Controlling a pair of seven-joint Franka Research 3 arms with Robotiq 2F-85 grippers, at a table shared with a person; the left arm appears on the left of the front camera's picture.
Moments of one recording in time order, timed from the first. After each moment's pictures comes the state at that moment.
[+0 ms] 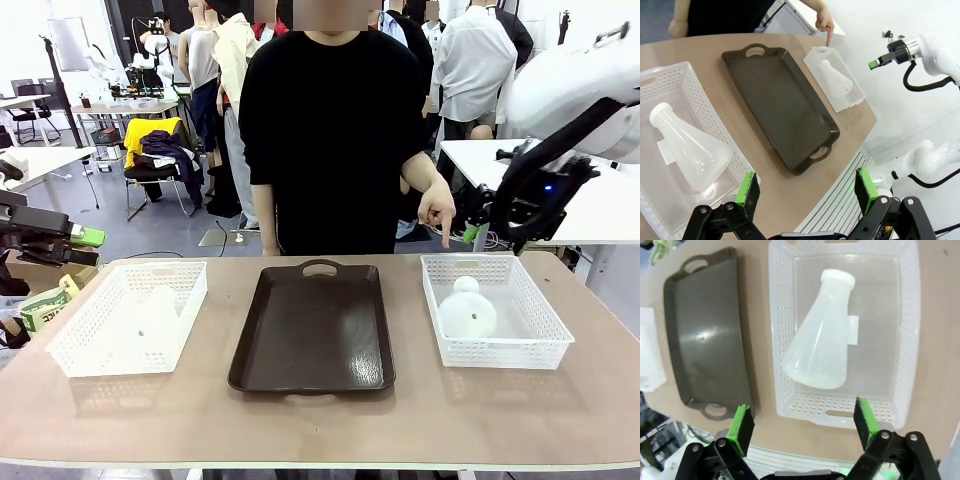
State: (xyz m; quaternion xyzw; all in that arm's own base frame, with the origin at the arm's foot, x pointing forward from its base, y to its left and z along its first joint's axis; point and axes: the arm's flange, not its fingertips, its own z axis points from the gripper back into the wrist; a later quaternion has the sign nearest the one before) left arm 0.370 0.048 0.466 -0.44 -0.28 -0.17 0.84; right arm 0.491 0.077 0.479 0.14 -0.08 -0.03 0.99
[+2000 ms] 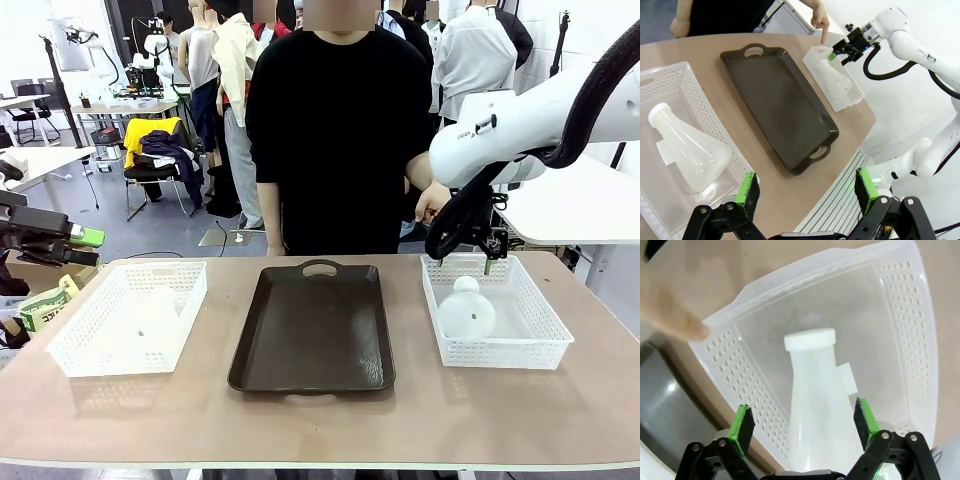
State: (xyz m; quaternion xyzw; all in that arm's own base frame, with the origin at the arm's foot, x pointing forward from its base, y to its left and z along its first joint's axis) left arm 0.370 0.048 0.466 -0.44 -0.28 -0.17 0.84; right arm 0.607 0.124 0.389 0.00 -0.01 -0.22 0.98
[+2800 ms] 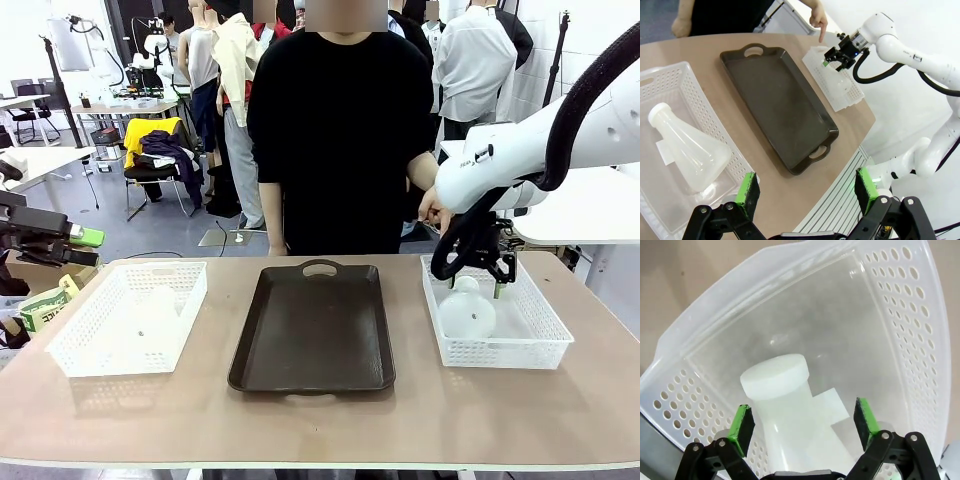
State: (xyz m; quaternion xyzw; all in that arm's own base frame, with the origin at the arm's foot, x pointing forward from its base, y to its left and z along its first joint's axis) left arm 0.369 0.048 0.466 -0.44 -0.28 -0.17 0.84; right arm 0.616 0.103 0.334 -0.02 0.02 -0.26 0.97
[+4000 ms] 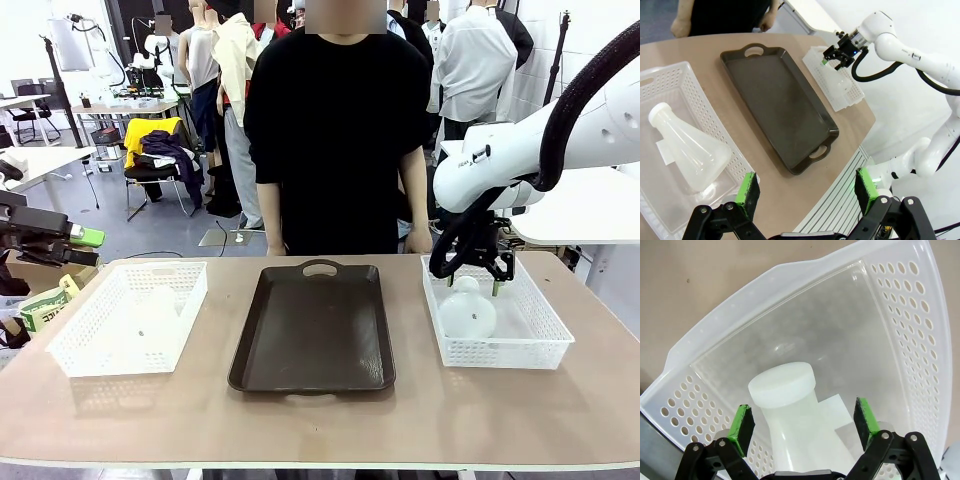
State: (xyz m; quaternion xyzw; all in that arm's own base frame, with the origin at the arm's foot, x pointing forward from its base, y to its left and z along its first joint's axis) left arm 0.369 0.048 0.466 -0.44 -0.28 -0.17 0.84; right arm 0.622 0.105 0.334 -0.02 0.02 -0.26 0.97
